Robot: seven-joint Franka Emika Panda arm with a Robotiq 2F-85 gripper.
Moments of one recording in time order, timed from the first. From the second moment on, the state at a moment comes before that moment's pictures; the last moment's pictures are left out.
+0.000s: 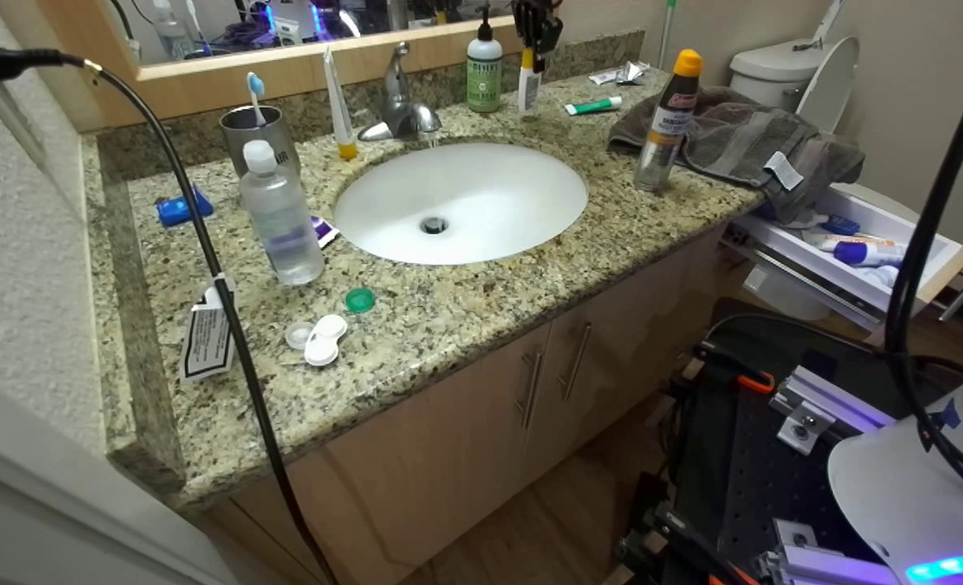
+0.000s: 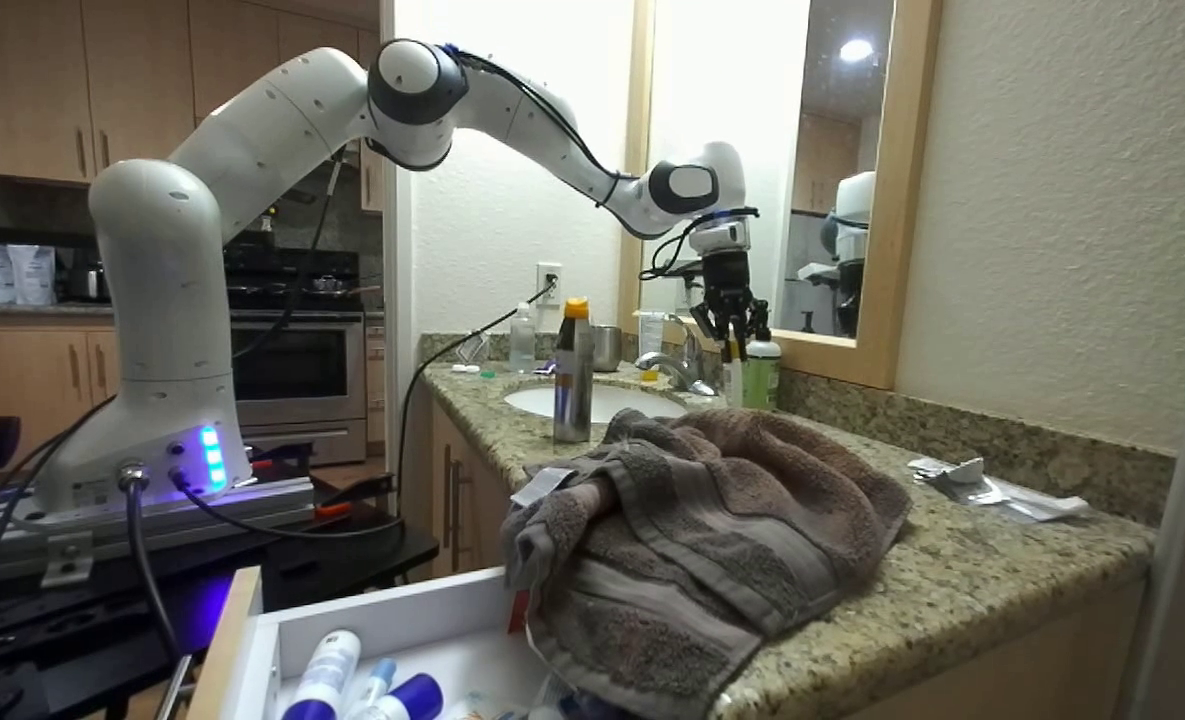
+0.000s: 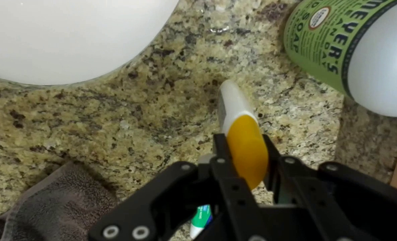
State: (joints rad) arm -0.40 0.79 -0.32 -1.21 0.04 2.08 1.56
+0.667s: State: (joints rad) arm -0.47 0.91 -0.32 -1.01 0.09 1.88 1.58
